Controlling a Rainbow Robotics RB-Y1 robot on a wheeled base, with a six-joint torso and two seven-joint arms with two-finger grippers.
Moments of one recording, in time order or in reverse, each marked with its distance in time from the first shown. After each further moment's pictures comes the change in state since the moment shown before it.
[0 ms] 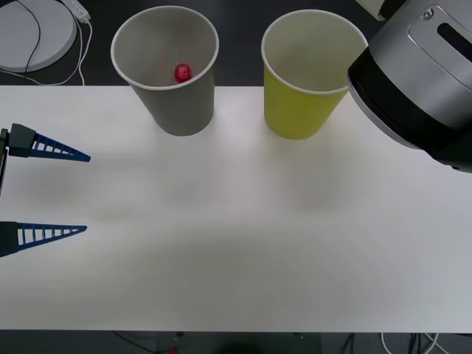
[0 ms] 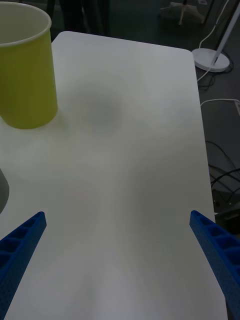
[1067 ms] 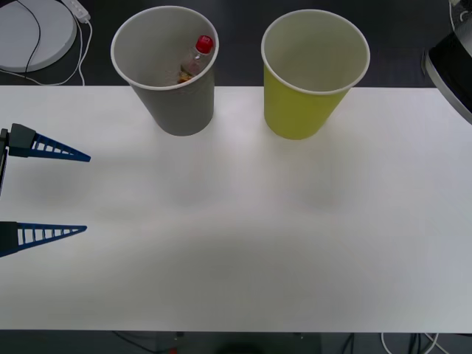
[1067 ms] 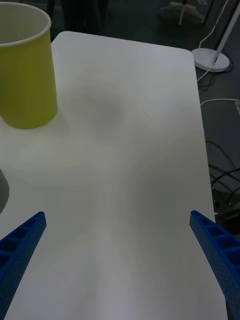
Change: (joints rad) right arm 0.116 -0.226 -0.031 -0.345 -0.116 -0.260 0.092; left arm 0.000 0.000 0.000 0.000 0.000 0.000 0.000
